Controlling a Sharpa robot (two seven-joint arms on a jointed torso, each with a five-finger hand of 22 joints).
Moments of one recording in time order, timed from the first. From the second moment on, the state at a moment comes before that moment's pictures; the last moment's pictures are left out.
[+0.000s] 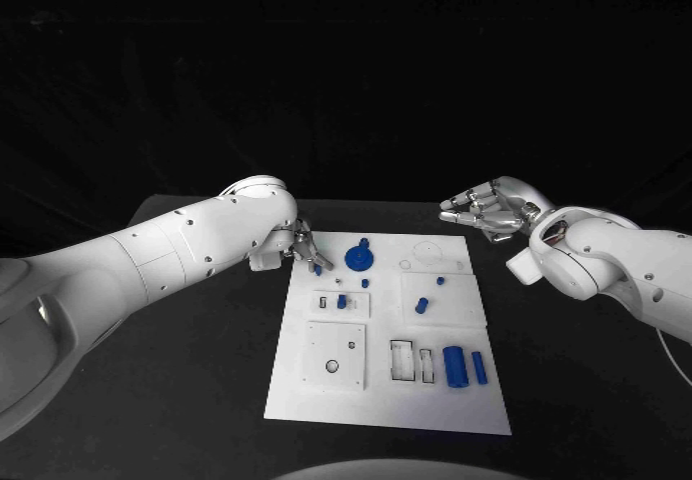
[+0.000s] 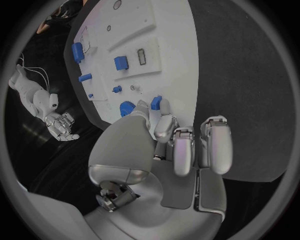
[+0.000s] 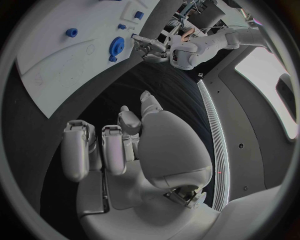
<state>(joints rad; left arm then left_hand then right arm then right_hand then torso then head) 1.28 -0.41 -0.01 1.00 -1.10 0.34 -0.64 1.20 0.00 -0.03 0.28 0.05 0.94 0.05 0.62 0.52 1.35 -0.03 1.20 1.15 1.47 -0.08 1.57 1.31 0.04 1.46 0.03 1.45 1.31 1.17 -0.93 0.04 1.42 -0.74 -0.28 0.10 1.36 -0.04 -0.05 0.21 0.25 0.99 0.14 0.07 0.07 1.31 0.05 1.05 1.17 1.47 -0.03 1.47 1.31 0.05 1.44 0.08 1.41 1.27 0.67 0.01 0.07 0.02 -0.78</state>
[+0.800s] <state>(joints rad) 1.28 -0.42 -0.01 1.01 -1.08 0.33 -0.63 1.35 -0.04 0.39 0.29 0.12 0.89 0.05 0.65 0.52 1.34 -0.03 1.19 1.12 1.47 -0.09 1.57 1.31 0.04 1.47 0.02 1.43 1.31 1.17 -0.93 0.04 1.42 -0.73 -0.27 0.10 1.36 -0.04 -0.05 0.21 0.25 0.99 0.14 0.07 0.07 1.31 0.05 1.05 1.17 1.47 -0.03 1.47 1.31 0.05 1.44 0.08 1.41 1.27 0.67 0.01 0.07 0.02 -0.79</state>
